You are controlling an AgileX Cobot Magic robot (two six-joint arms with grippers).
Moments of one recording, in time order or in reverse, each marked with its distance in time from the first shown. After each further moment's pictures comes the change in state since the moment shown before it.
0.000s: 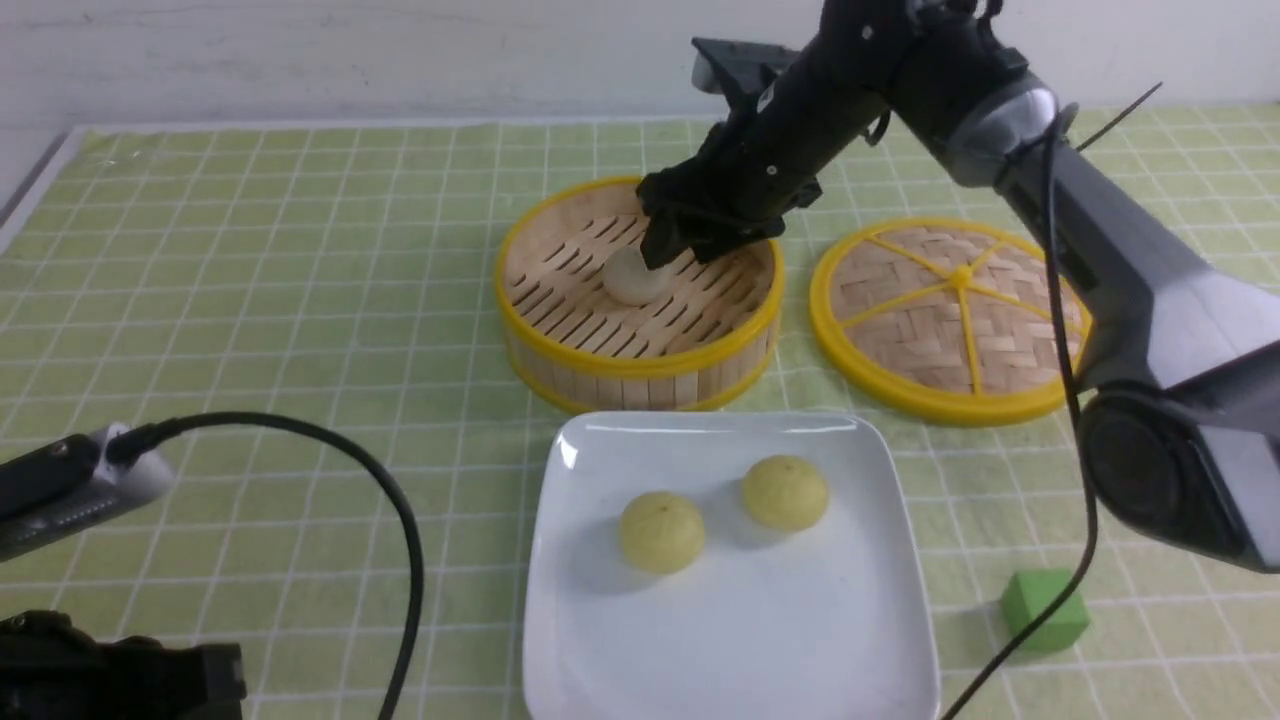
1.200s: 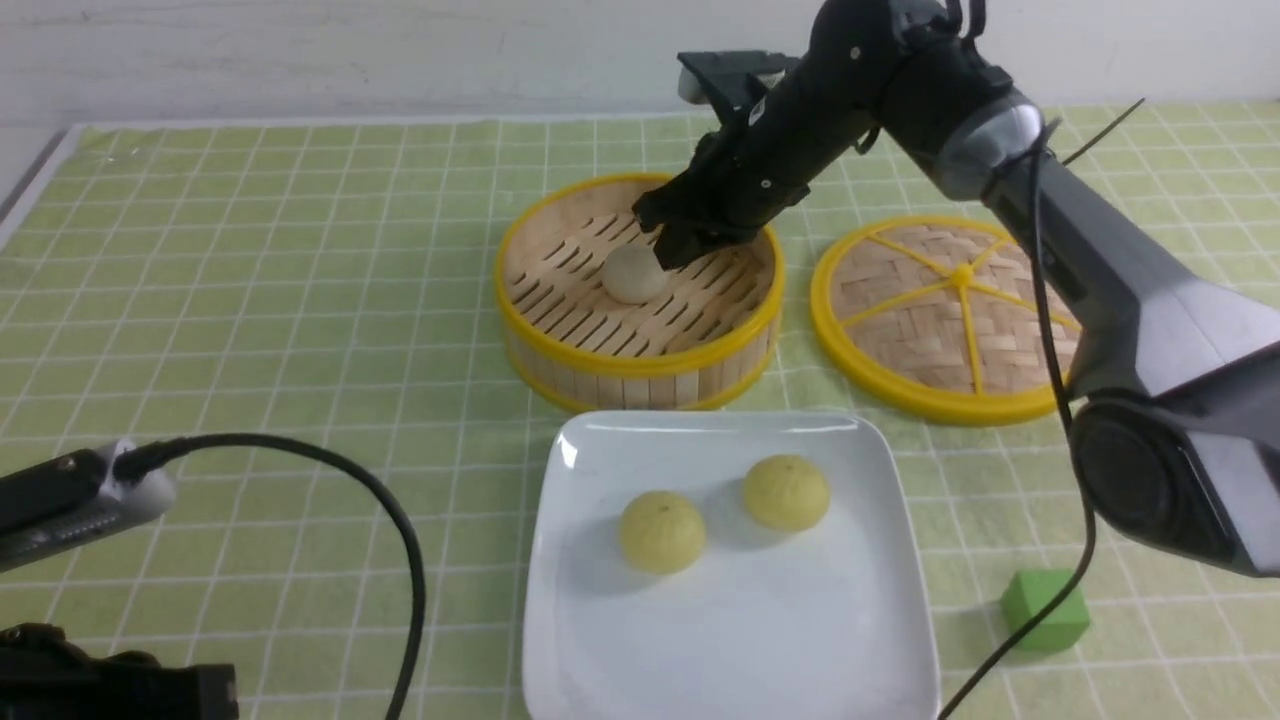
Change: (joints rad) right arm 0.011 -0.008 -0.002 -0.007 -0.043 -0.109; left arm 0.000 0.000 0.000 0.045 0.024 0.001
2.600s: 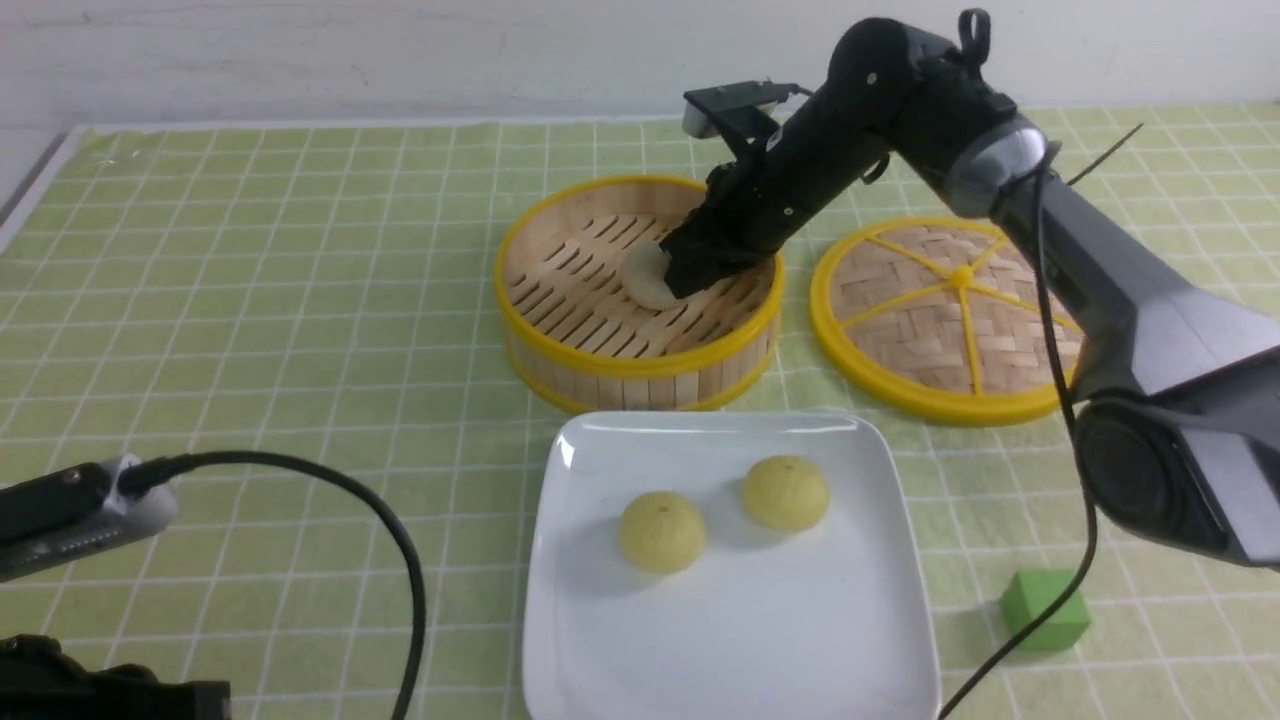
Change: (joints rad) right arm -0.054 0.016 0.001 0.062 0.067 -0.180; left arm 0.000 0.000 0.000 0.033 0.026 0.000
